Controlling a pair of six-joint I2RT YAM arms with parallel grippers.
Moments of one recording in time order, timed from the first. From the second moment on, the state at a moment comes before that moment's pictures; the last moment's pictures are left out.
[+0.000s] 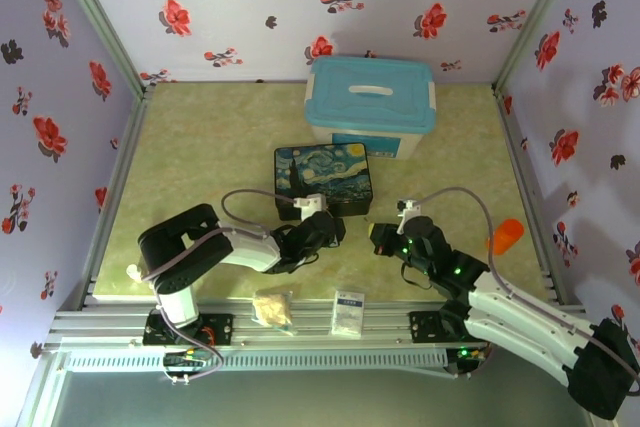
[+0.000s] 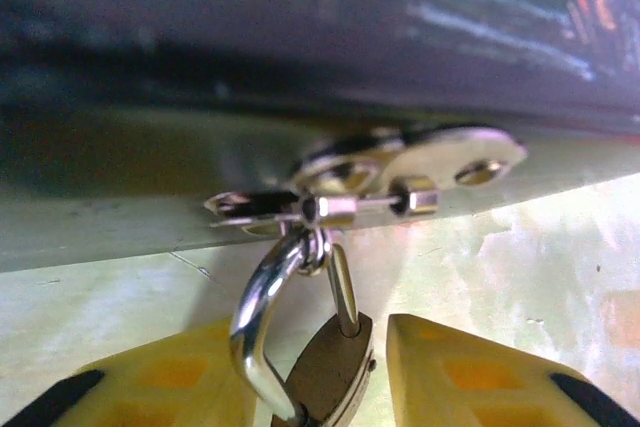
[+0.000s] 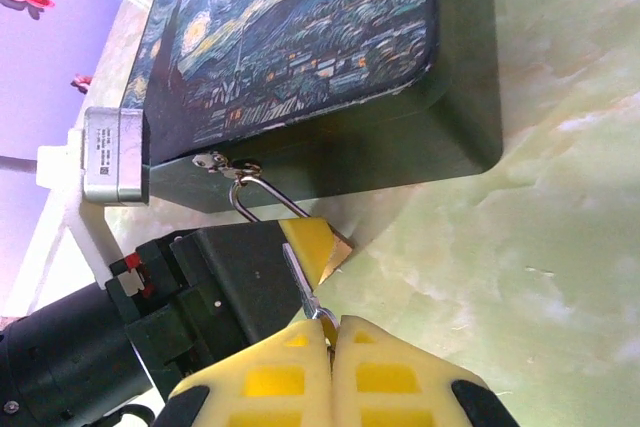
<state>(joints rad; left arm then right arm) -1.11 1.79 0.69 0.42 -0.34 -1.00 0.79 0.70 0.26 -0.09 0.03 0.83</state>
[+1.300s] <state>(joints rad) -1.05 1.69 0.52 0.69 -0.10 -1.13 0.63 1.42 0.11 0.83 -0.45 1.16</state>
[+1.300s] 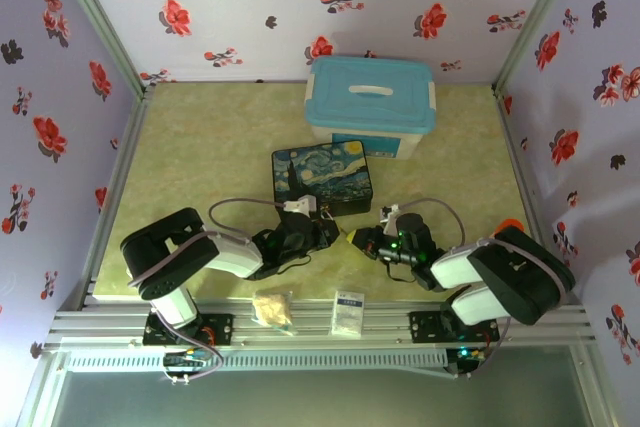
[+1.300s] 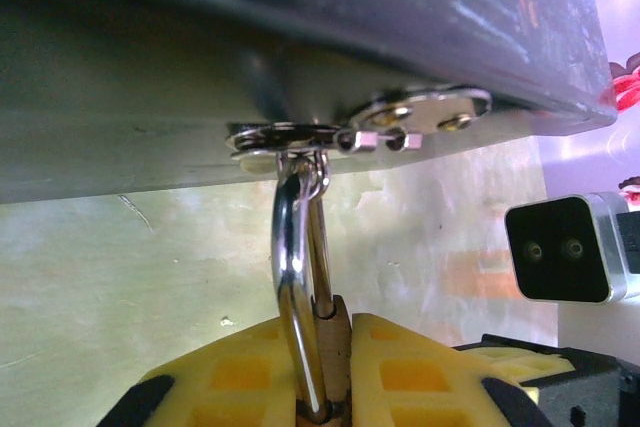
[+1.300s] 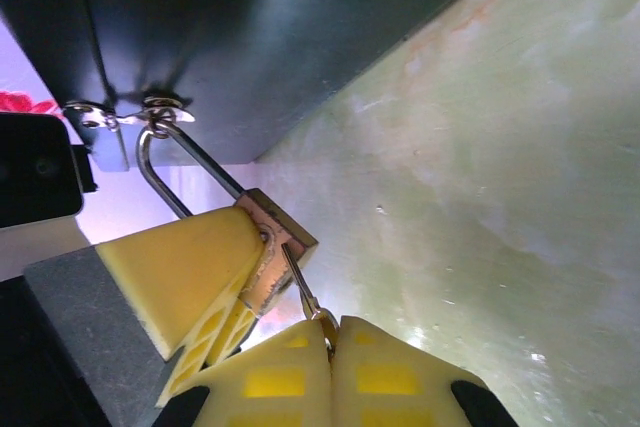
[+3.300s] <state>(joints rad) -1.03 1.64 0.56 0.67 -0.08 -1.13 0.63 1.56 0.03 1.22 -0.52 1.24</state>
